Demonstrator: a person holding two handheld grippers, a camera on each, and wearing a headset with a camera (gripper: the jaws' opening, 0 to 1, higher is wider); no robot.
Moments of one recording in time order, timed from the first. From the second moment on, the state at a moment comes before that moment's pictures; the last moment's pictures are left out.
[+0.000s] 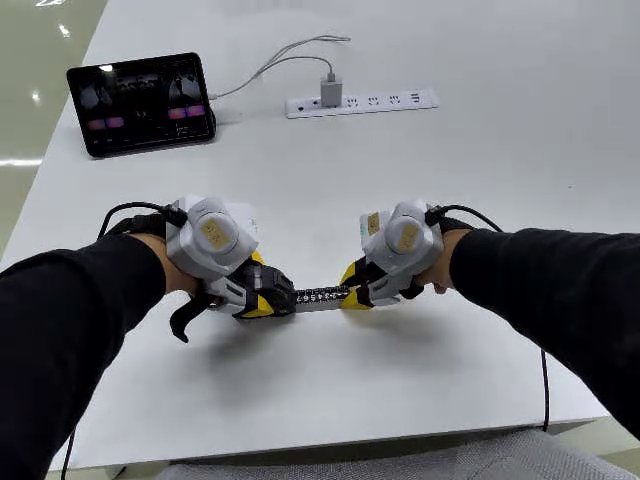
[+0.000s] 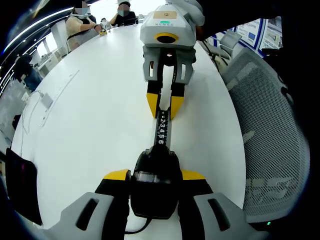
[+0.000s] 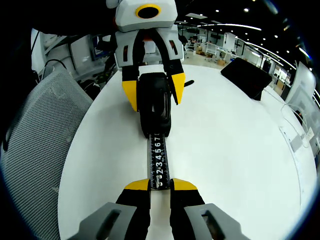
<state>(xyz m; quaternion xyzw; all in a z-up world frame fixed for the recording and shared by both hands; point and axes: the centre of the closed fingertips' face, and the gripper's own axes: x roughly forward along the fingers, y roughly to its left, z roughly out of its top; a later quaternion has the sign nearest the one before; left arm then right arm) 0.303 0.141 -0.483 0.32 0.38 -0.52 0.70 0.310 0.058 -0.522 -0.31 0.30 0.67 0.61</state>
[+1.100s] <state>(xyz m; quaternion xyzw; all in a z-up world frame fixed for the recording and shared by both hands) 0.303 0.140 -0.483 0.32 0.38 -0.51 0.70 0.316 0.025 -0.523 -0.31 0.31 0.66 0.61</state>
